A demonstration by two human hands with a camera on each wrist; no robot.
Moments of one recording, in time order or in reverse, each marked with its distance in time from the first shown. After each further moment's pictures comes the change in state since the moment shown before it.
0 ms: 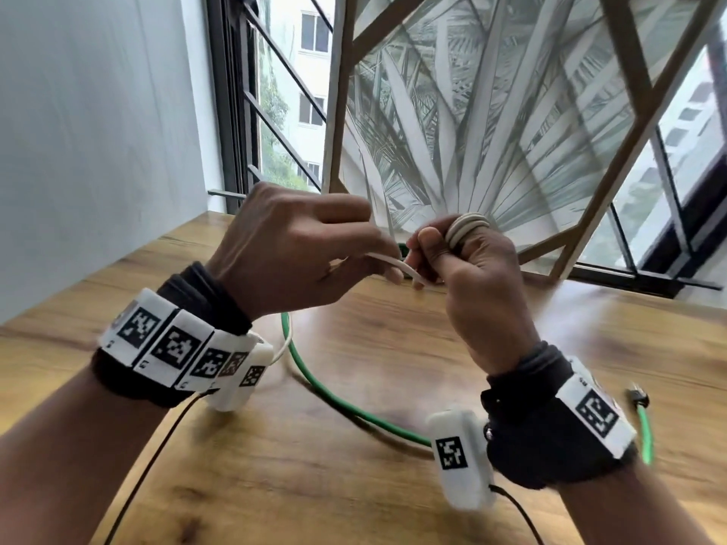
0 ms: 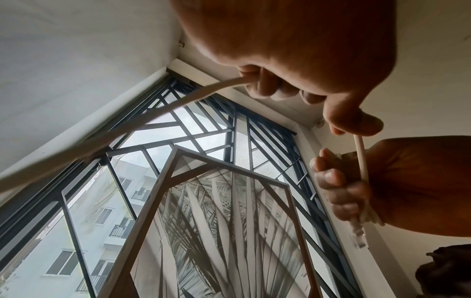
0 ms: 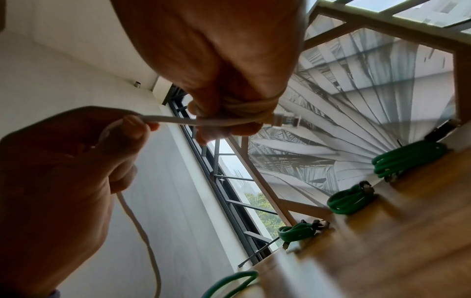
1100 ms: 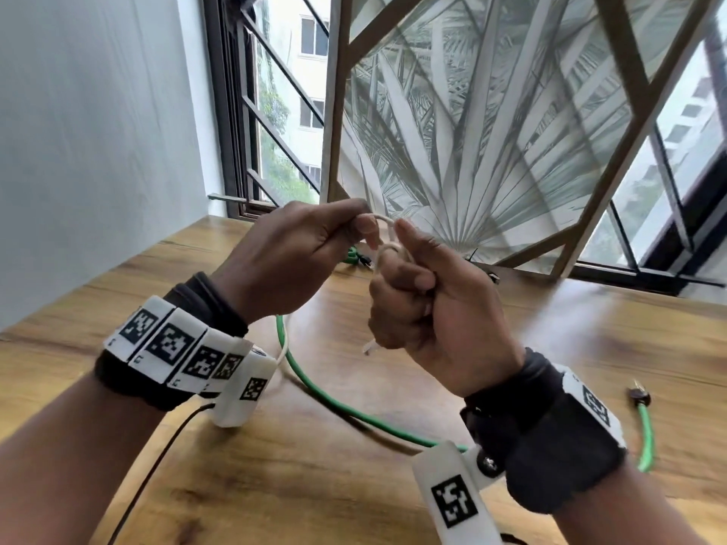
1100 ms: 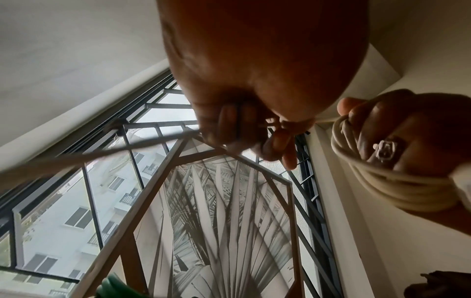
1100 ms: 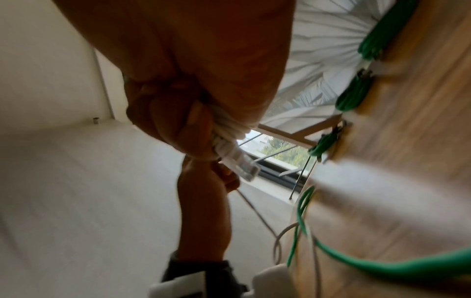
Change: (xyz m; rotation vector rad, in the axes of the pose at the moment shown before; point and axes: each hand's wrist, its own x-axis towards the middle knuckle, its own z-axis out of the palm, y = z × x) left_hand -0.006 -0.011 0.018 -0.204 -0.224 -0.554; right_hand -0.016 -0.028 0.018 0.743 -0.558 0.520
